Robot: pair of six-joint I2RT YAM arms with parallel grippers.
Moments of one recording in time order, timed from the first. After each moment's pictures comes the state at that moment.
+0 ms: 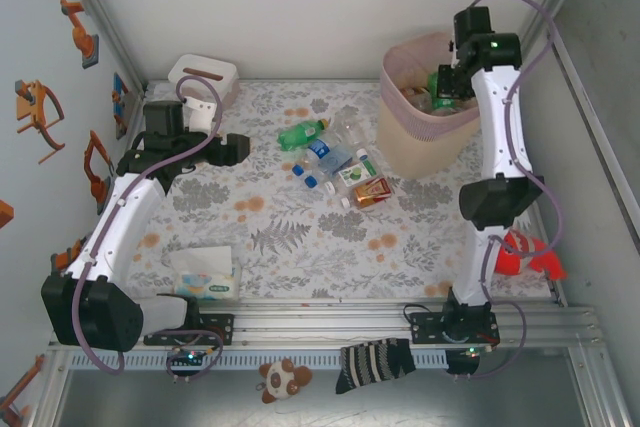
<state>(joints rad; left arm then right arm) -0.18 1.26 1.15 -0.58 0.39 -0.01 0.09 2.10 2.54 -1.52 0.17 0.10</state>
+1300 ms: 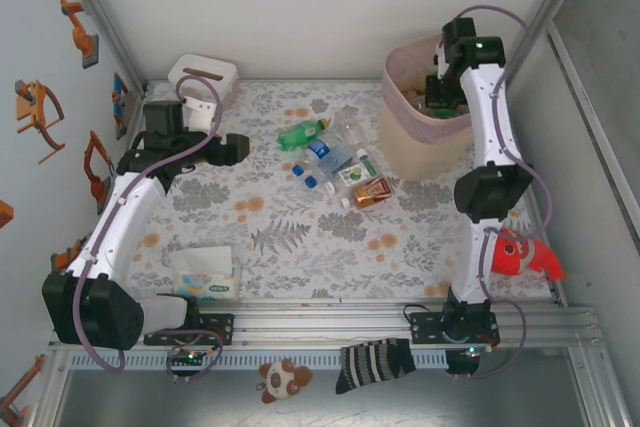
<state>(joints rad) -0.18 1.26 1.15 -0.58 0.39 -0.01 0.10 2.12 2.52 -1.52 0.04 0.08</state>
